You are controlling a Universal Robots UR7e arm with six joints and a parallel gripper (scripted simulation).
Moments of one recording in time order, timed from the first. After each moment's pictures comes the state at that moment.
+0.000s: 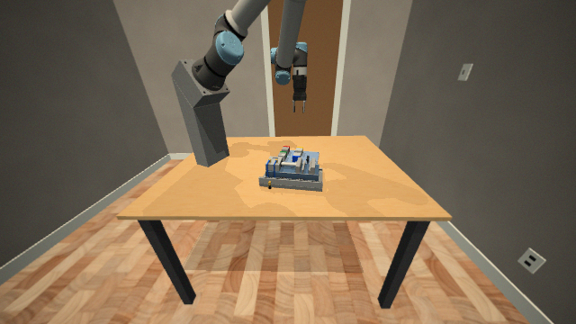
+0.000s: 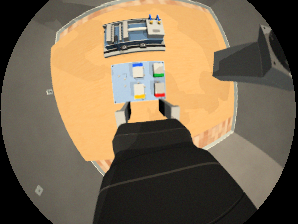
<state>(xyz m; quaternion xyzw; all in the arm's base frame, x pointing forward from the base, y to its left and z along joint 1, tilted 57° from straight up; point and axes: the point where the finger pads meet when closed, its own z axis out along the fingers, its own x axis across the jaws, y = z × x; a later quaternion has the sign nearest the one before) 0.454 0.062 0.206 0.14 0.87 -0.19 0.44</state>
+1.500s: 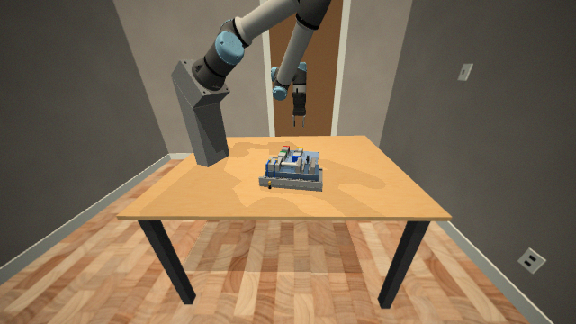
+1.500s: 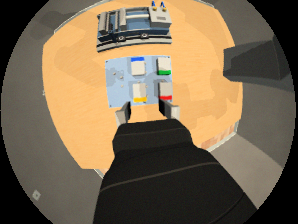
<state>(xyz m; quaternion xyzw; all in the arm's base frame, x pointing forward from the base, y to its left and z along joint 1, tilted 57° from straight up) 0.516 0.022 0.158 0.14 0.87 -0.19 0.44</state>
